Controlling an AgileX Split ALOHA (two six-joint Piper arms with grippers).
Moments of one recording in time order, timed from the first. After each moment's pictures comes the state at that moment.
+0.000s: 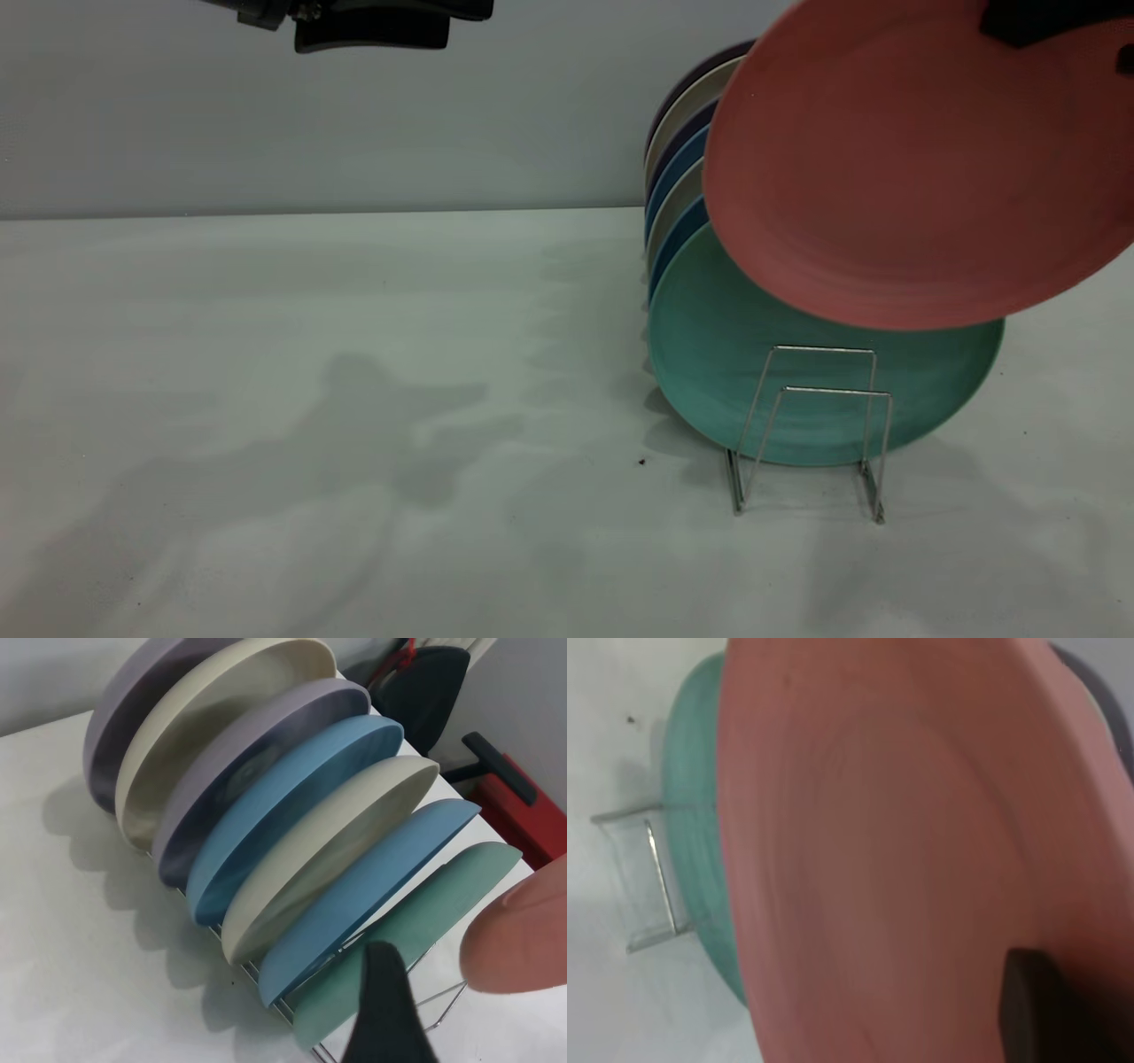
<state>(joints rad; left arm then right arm) -0.17 1.80 -1.12 -1.49 0.68 1.42 0.35 1.35 -0.92 0.03 0.38 -1.02</state>
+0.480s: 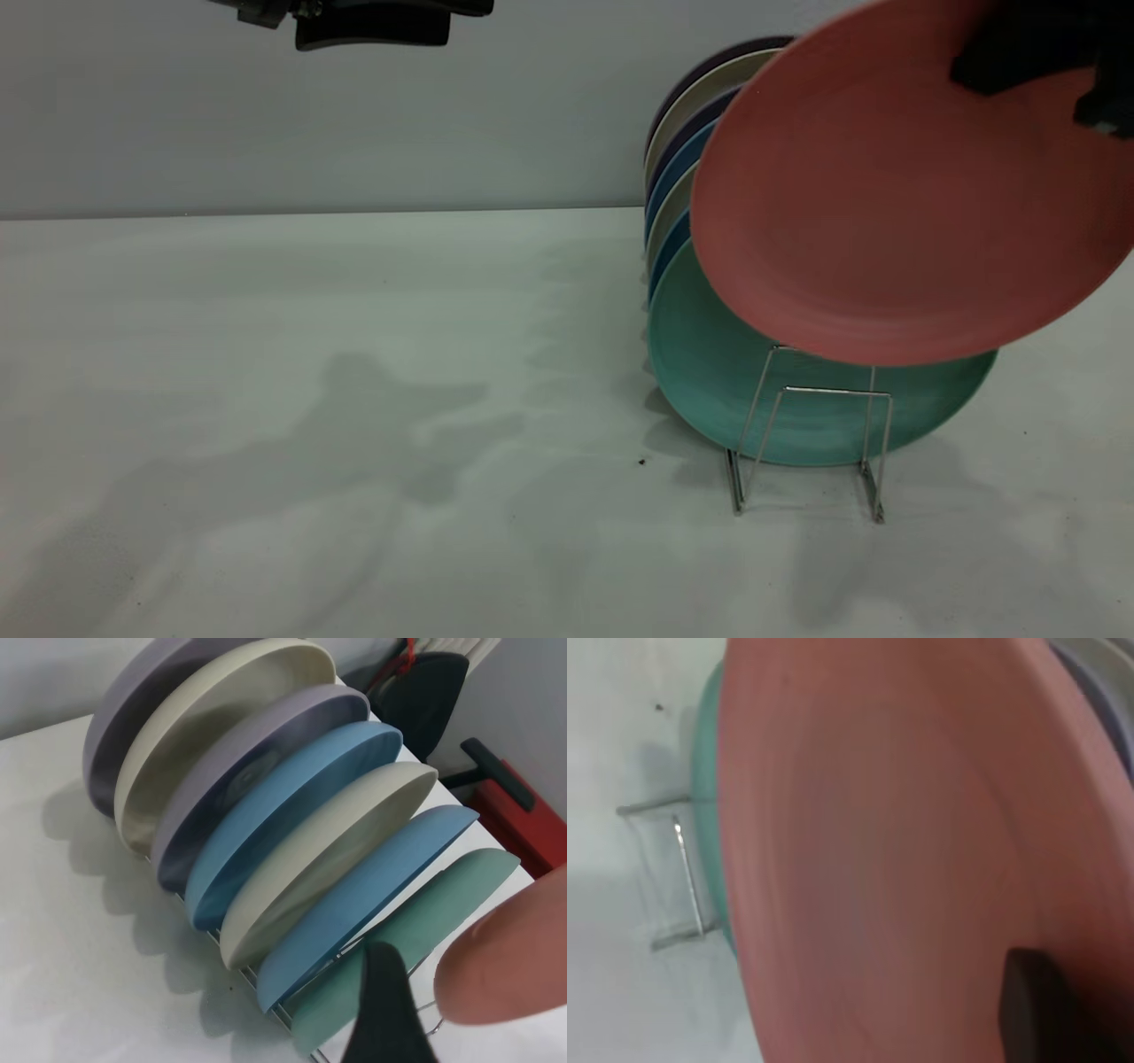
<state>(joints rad) -0.17 1.80 -1.12 -1.51 0.68 1.42 0.37 1.41 -0.92 0.02 0.36 -1.01</state>
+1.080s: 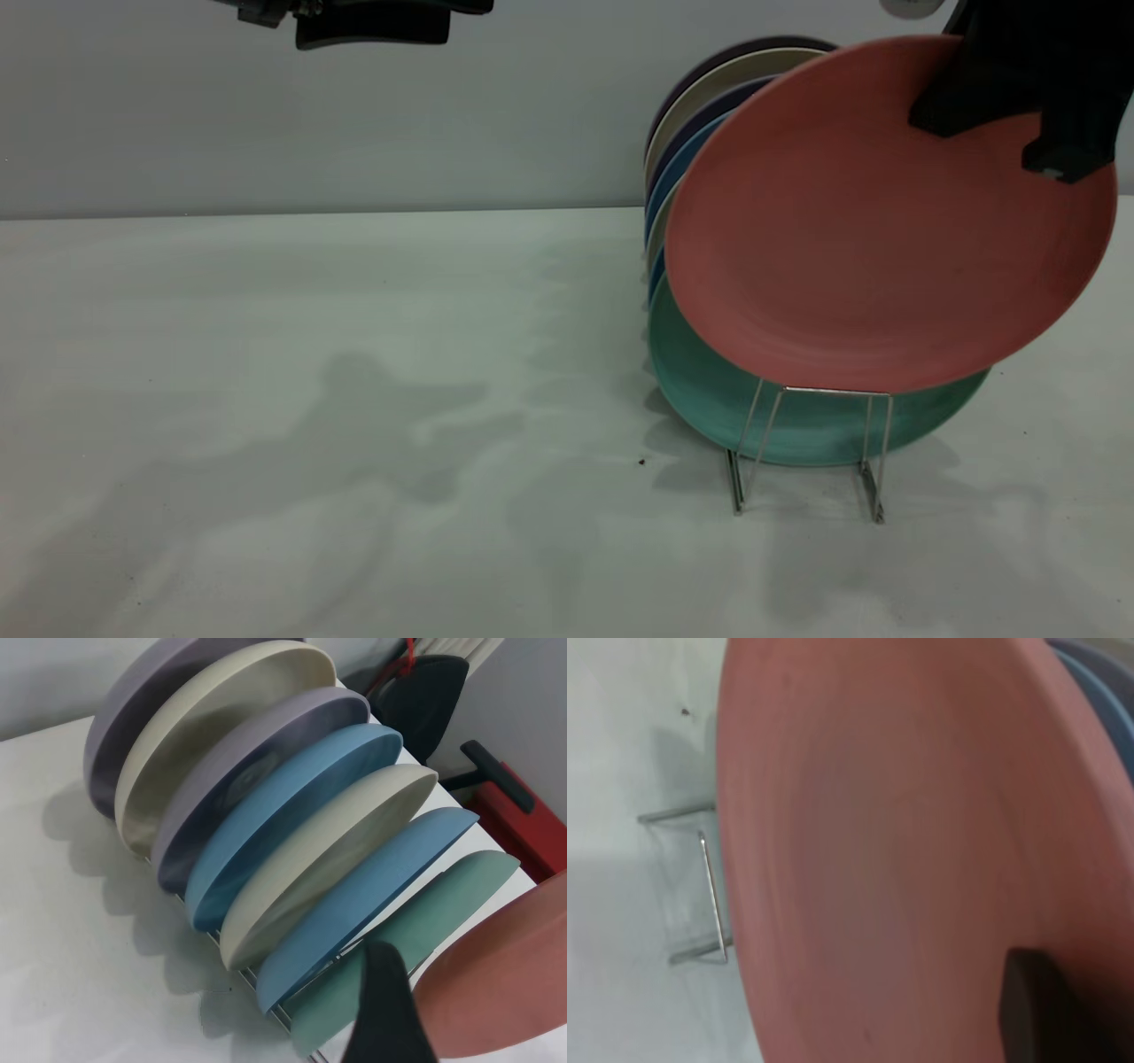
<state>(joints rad) -0.17 1.80 -1.12 -1.51 0.68 1.42 0.39 1.48 -0.92 0.02 0.32 -1.01</state>
